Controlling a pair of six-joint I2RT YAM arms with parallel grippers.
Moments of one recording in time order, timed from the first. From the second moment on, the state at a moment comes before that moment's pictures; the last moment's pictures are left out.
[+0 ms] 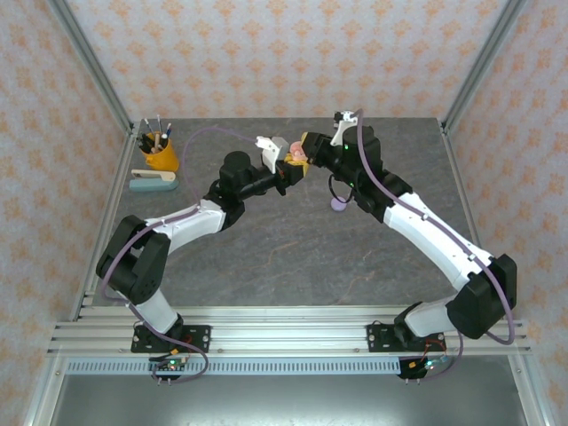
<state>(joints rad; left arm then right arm) -0.50 1.66 1.01 0.63 0.47 -0.22 0.58 1.38 1.26 -0.10 -0.02 0.65</state>
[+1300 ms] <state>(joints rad) -0.50 1.64 1.03 0.63 0.46 -0.23 0.57 1.39 1.21 -0.03 -0.05 0.70</state>
